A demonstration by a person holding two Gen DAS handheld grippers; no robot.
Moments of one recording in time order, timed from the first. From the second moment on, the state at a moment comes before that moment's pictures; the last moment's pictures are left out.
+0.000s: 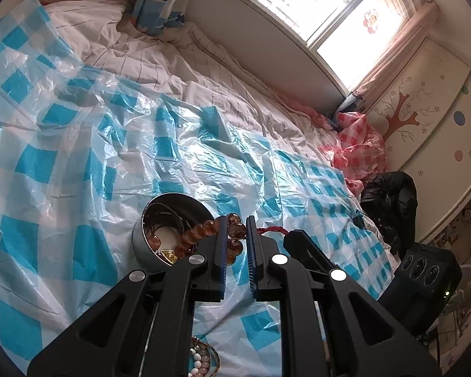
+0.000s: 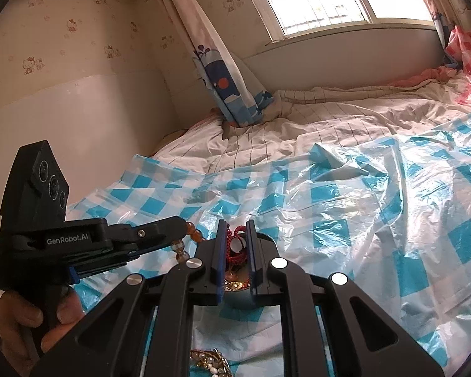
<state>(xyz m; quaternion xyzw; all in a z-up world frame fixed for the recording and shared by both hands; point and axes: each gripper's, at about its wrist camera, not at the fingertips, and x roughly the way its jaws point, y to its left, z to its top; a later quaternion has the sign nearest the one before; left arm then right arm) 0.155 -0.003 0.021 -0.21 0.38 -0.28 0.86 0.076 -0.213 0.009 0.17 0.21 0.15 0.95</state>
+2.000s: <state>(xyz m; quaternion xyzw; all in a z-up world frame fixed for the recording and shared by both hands) 0.171 -0.005 0.009 -0.10 0.39 -0.07 0.91 0.138 -0.196 -0.029 0.15 0.29 0.14 0.93</state>
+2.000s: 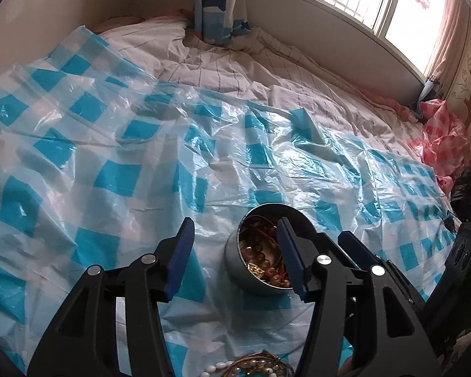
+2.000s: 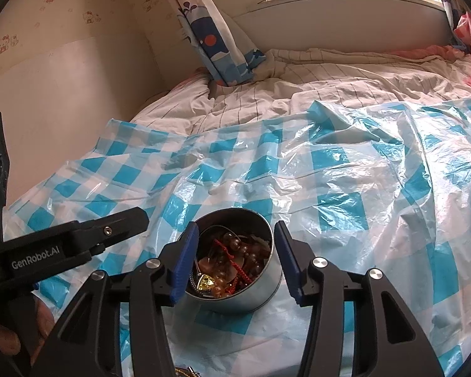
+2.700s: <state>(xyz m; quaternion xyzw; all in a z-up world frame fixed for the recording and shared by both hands) 0.157 0.004 0.009 -0.04 0.40 -0.06 0.92 0.126 -0.197 -0.029 0.13 0.31 0.13 0.93</state>
